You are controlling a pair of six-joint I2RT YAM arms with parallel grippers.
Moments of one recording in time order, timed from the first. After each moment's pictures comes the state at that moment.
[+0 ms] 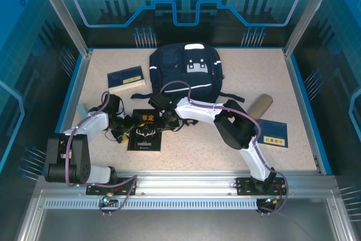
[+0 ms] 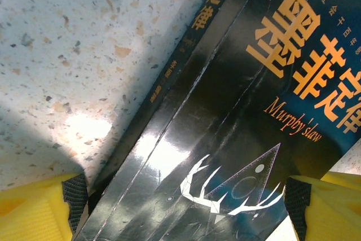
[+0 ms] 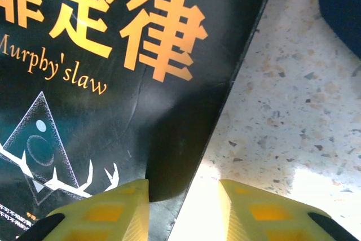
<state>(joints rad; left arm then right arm) 0.03 1.38 0.67 -0.64 0.37 -0.67 0.93 2.19 1.66 -0.75 -0.14 0.72</state>
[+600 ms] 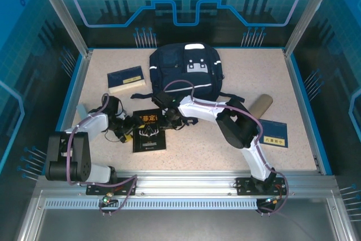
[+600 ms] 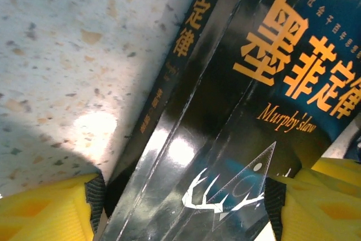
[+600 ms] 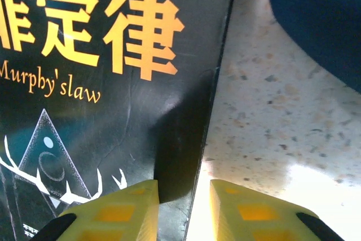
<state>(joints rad) 0.05 1.40 0.63 -0.57 0.50 -0.67 0.90 2.17 1.63 -0.74 -0.16 0.72</state>
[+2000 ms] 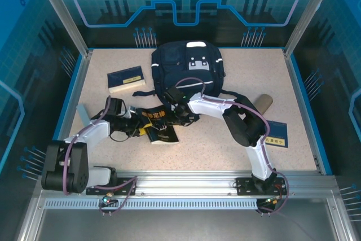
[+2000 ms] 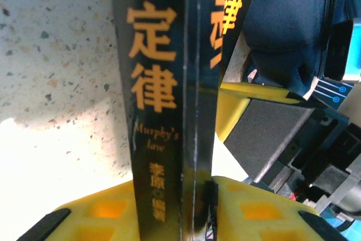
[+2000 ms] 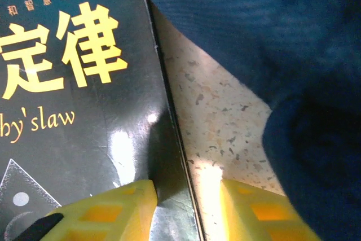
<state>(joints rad) -0.03 1.31 0.55 -0.34 0.78 -0.88 0.82 2.10 1.50 -0.65 -0.21 0.73</state>
